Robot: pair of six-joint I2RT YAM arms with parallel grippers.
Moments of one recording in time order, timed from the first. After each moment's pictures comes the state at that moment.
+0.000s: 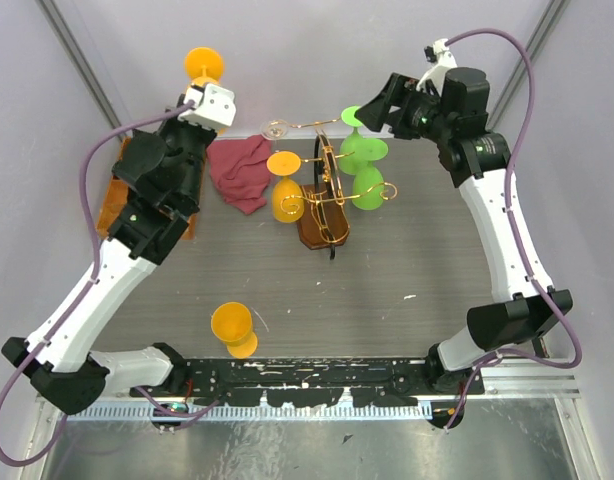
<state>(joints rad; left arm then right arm) -0.65 1.21 1.51 -0.03 -0.62 0.75 0.19 1.52 1.84 -0.56 -0.36 0.41</state>
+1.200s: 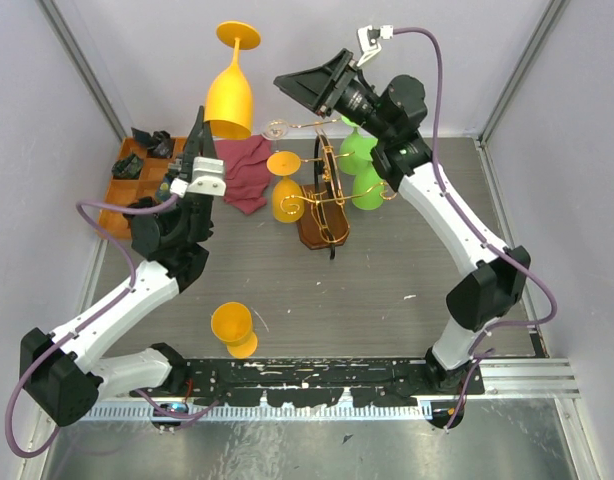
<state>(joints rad) -0.65 1.13 0.93 1.05 -0.26 0.72 0.48 1.73 1.81 0.38 -0.56 1.10</state>
